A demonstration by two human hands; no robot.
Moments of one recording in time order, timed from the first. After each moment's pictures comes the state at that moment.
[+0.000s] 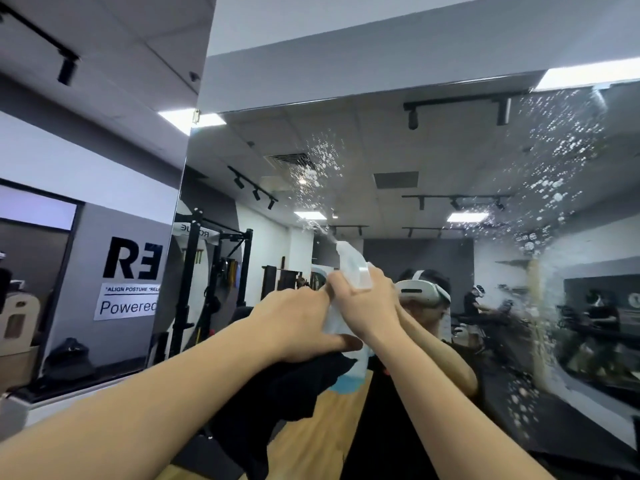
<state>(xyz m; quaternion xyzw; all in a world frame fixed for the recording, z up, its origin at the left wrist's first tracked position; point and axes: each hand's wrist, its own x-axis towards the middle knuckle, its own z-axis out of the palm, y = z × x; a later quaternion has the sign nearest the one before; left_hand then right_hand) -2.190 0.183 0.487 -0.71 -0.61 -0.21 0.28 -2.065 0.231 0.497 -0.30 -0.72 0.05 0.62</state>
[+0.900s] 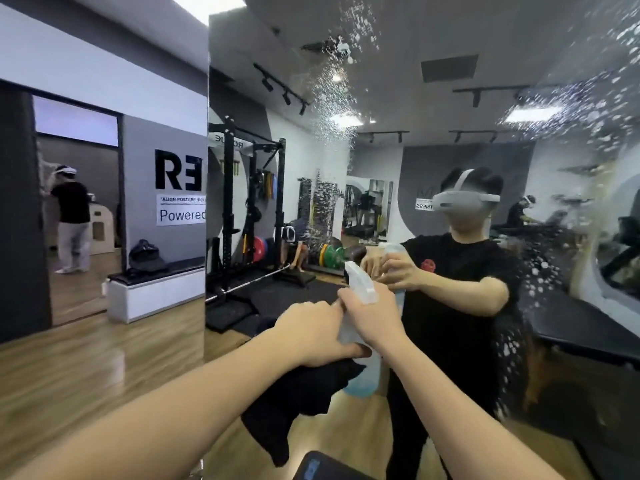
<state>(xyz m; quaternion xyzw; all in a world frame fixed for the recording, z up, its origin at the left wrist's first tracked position) -2.180 0.162 0.302 -0.71 -0.69 -0.11 0.13 -2.068 0.234 0.298 -0.38 -0.74 0.24 0.50</state>
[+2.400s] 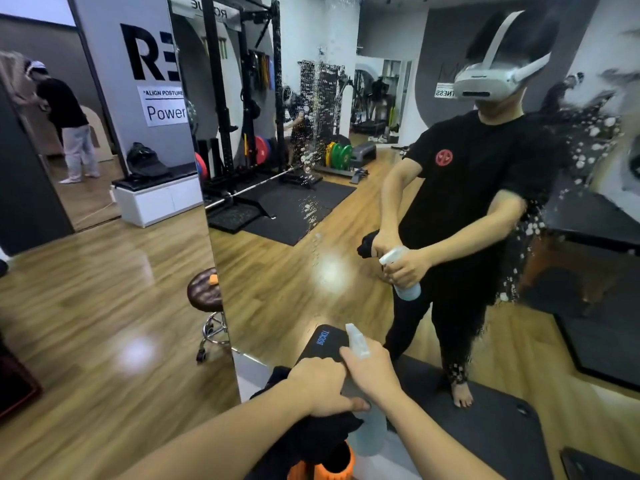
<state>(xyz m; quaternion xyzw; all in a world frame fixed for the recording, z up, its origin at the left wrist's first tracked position) -2.147 0.132 0.041 -0.72 -0.67 0.06 -0.15 -2.031 0.187 0.032 -0.52 -0.76 0.32 0.19</state>
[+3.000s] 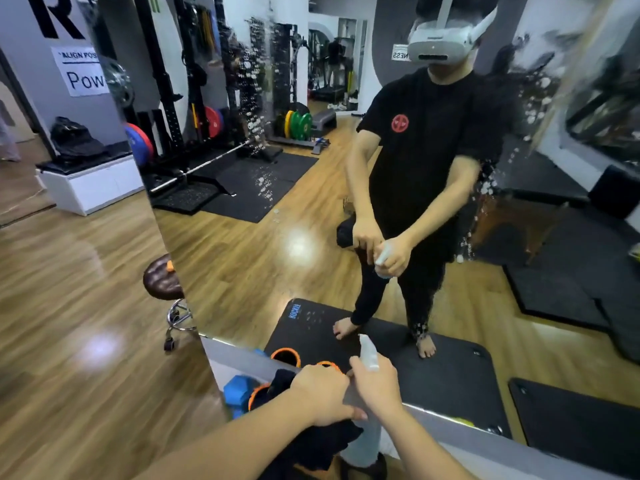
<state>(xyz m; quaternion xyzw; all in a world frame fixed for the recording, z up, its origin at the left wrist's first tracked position) -2.098 0.140 -0.021 -0.79 -0.57 0.11 -0.17 -1.968 0.165 -0.046 -0.65 -0.60 0.38 0.27</state>
